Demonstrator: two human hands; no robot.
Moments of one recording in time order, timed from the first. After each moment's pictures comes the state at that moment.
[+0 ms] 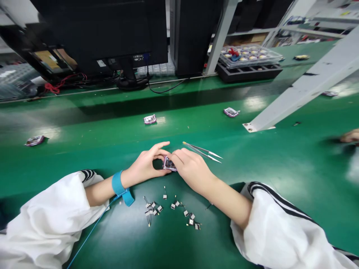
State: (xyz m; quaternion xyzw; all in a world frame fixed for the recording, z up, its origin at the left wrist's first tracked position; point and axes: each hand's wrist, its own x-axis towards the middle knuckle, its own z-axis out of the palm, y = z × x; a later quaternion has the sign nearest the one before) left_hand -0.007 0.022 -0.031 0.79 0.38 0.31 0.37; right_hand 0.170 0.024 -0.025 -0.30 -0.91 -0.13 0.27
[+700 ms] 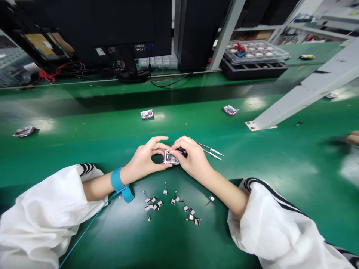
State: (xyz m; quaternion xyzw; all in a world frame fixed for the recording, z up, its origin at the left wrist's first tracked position) left_hand -0.003 0.016 -0.027 0.73 0.40 0.38 0.40; right_hand 0.166 0.037 -0.031 -0.37 -0.83 0.17 0.38
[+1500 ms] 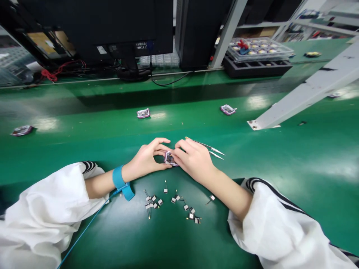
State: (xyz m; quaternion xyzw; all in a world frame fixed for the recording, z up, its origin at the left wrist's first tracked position) left_hand -0.004 0.021 -0.036 0.72 0.40 0.35 0.44; right_hand 0.175 0.034 -0.032 -0.31 -0.91 -0.07 0.27
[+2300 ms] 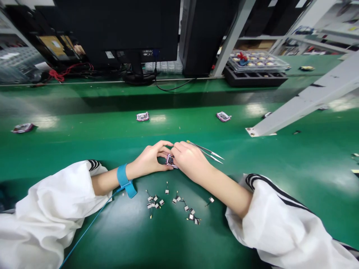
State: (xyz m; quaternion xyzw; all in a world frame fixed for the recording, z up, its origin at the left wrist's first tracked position) left_hand -0.006 0.025 -0.039 0.72 0.41 0.33 0.46; right_hand 0.162 0.039 -0.017 -0.30 -0.94 -0.09 0.12
